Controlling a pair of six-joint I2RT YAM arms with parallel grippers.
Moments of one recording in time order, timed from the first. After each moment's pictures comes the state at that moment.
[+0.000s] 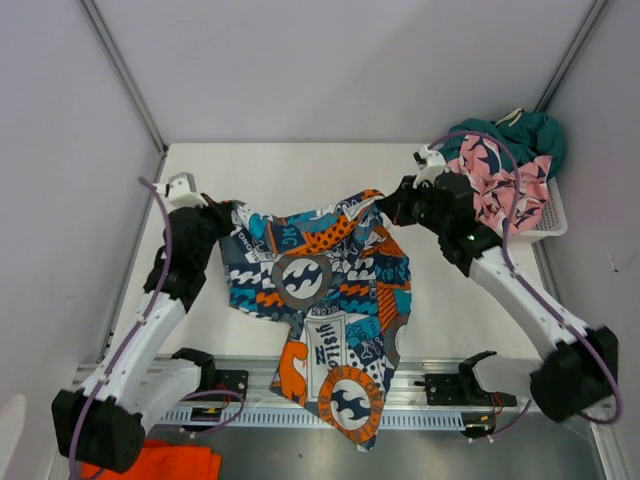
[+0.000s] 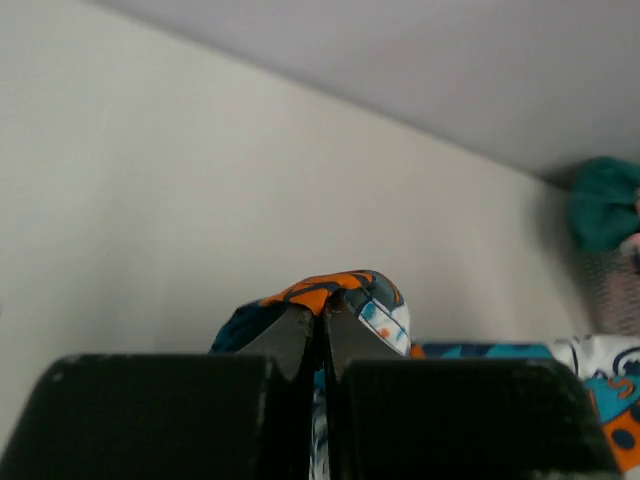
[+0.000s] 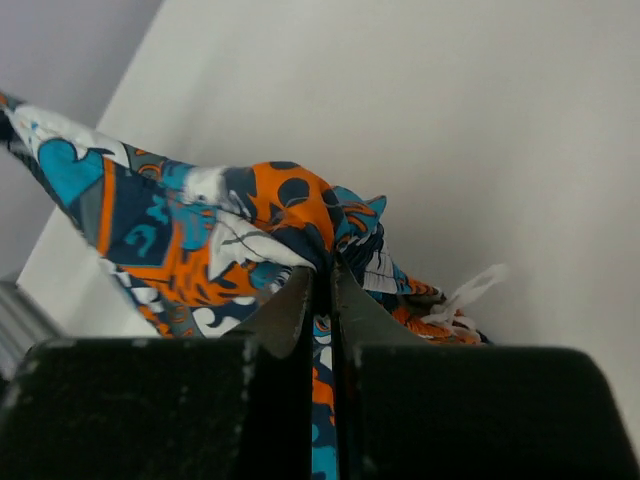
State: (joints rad) left arm -0.22 0.84 0.75 -0.02 -0.14 -0.47; right arm 0.45 1.15 1.03 -0.13 -0.21 0.36
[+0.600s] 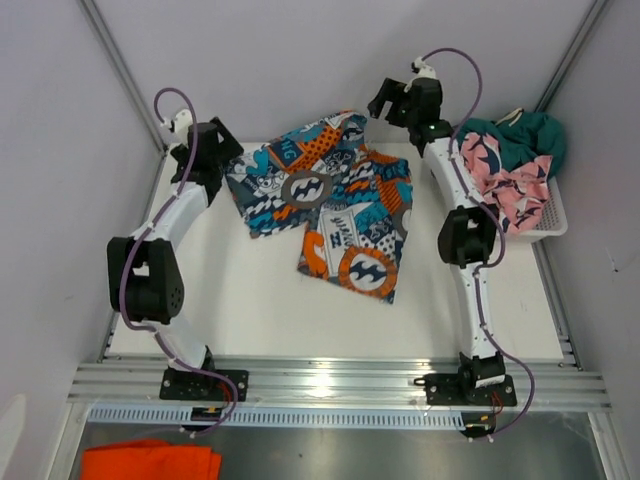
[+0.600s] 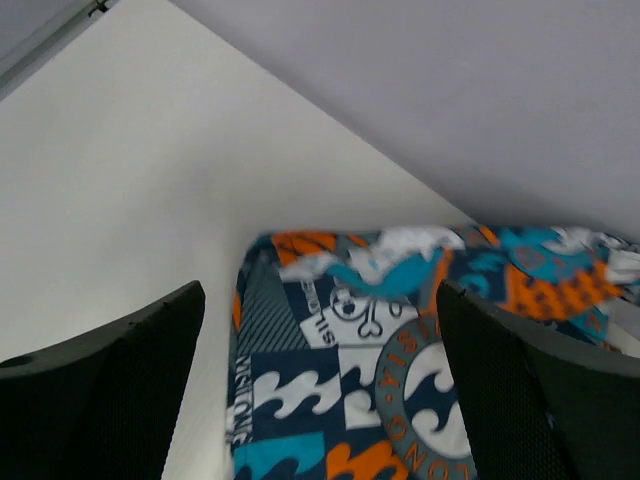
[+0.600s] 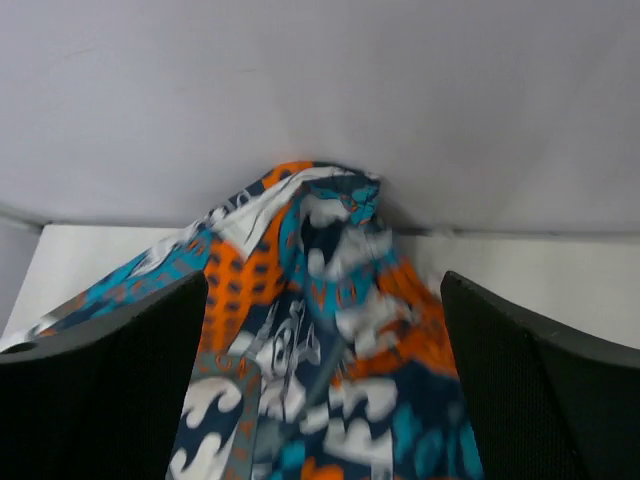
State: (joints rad) left arm -0.09 1.73 1.37 -0.05 -0.38 -0.58; right arm 0.23 2.55 2.61 -0.29 -0.13 0.41
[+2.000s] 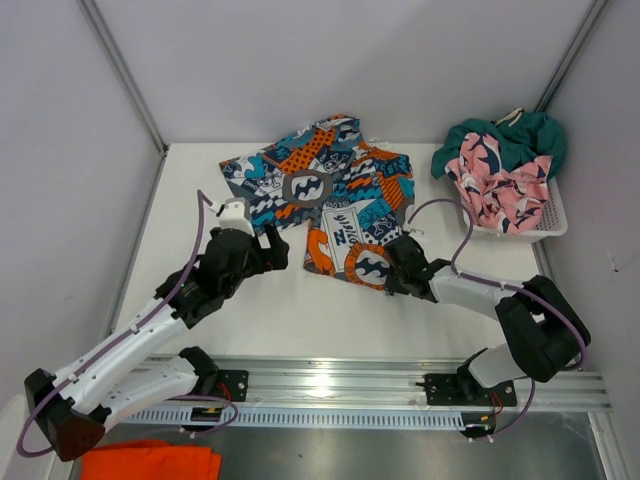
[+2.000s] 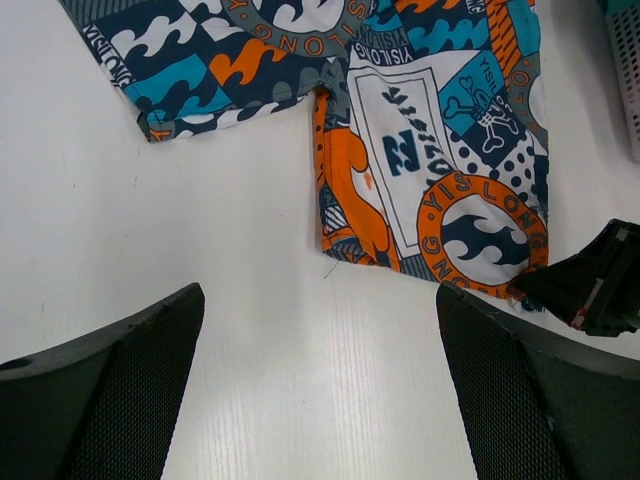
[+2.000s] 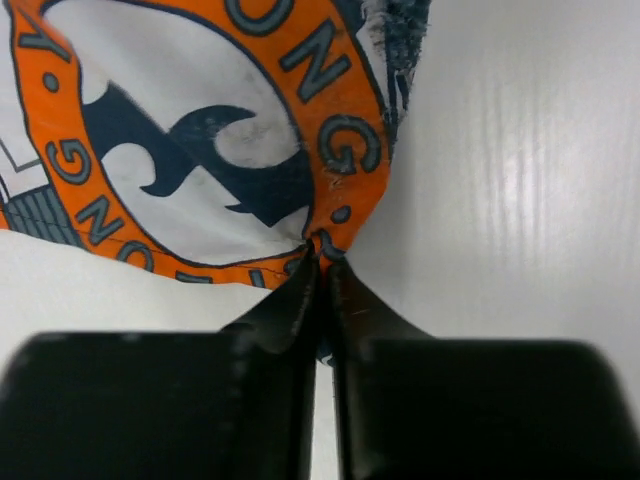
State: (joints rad) left arm -0.71 0.87 0.80 -0.44 -0.40 -0.57; right arm 0.61 1.45 0.67 -0.20 0.25 0.74
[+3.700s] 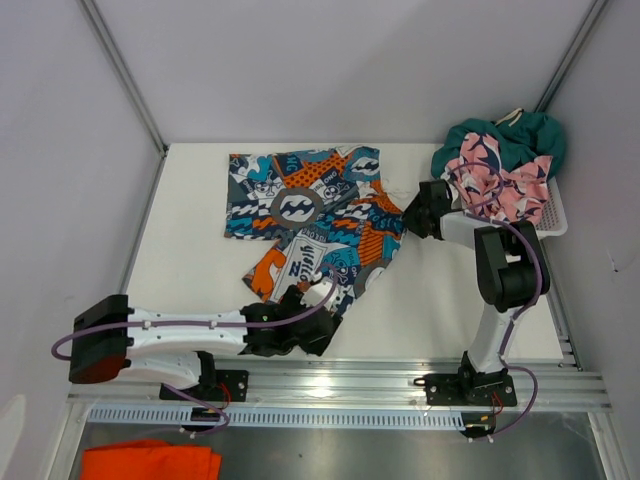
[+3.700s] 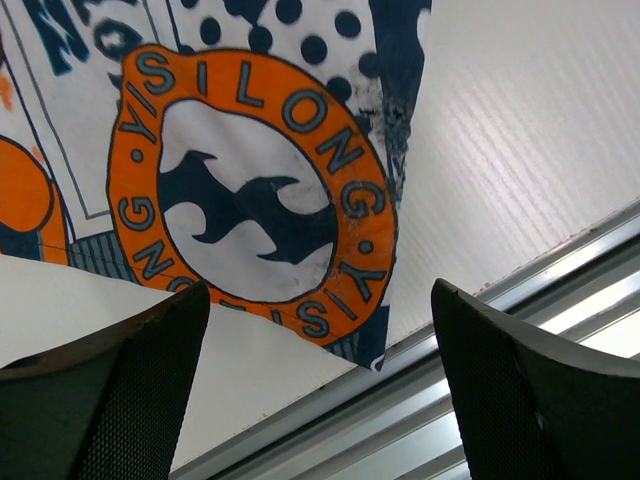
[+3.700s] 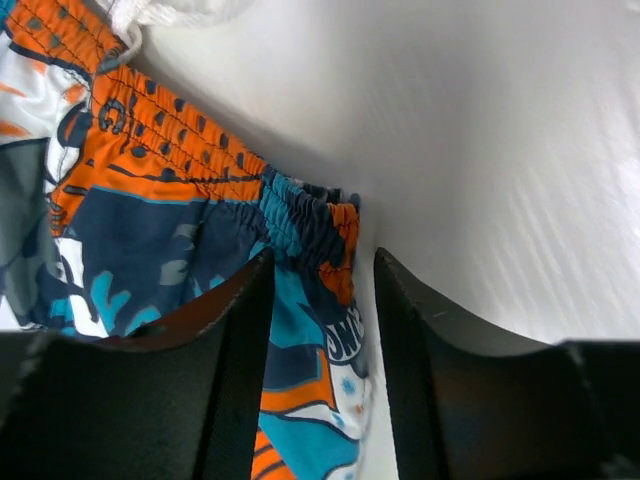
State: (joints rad) left arm -1.33 1.22 0.70 -0.48 -0.52 -0.58; right arm 0.21 1.88 1.10 -0.03 0.07 0.79
